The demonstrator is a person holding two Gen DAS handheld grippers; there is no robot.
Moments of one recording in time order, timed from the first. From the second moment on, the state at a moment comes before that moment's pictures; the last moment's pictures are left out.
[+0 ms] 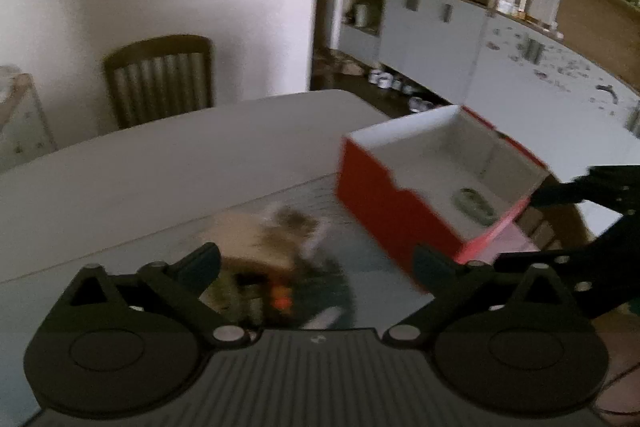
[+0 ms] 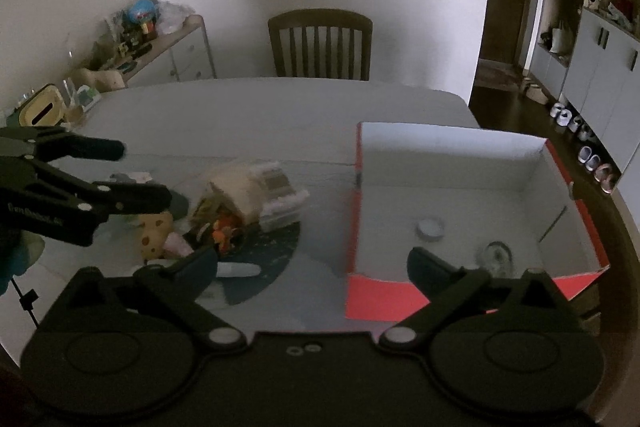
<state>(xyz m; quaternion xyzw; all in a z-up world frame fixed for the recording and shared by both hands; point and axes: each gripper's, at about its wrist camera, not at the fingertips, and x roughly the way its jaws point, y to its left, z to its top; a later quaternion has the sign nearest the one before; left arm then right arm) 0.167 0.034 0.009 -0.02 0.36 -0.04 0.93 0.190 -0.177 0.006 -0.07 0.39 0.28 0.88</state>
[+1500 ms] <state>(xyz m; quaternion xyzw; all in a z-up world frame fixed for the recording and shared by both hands) 0.214 0.220 -0.128 -0.13 0.50 0.19 0.84 0.228 -0.029 -0.117 -0.06 0.52 0.14 0.84</state>
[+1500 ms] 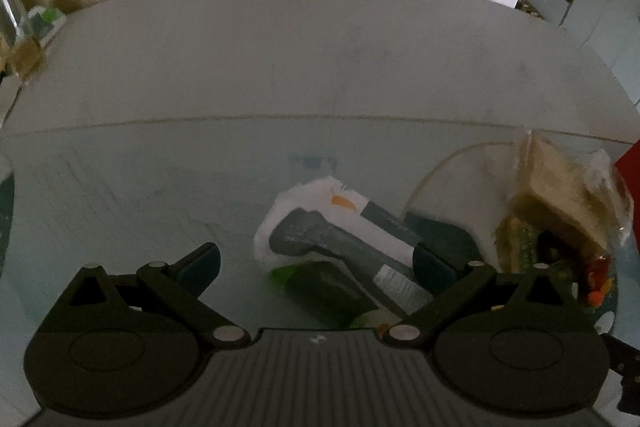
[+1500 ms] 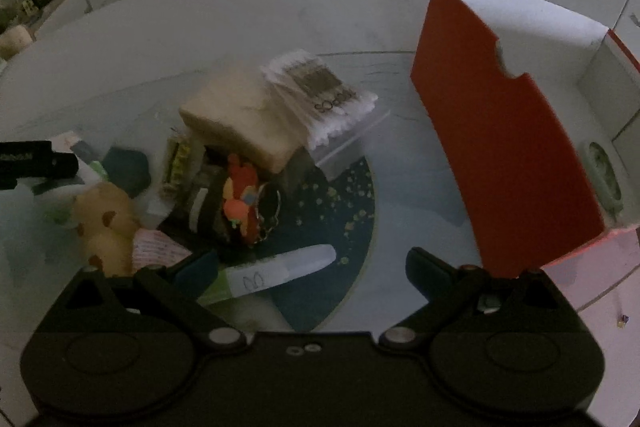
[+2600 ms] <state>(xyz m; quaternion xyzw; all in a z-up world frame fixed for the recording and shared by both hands) 0.182 0.216 -0.143 -0.08 0.51 0.15 0.84 0.164 -0.032 -0.103 -0.21 0.49 0.33 0.78</state>
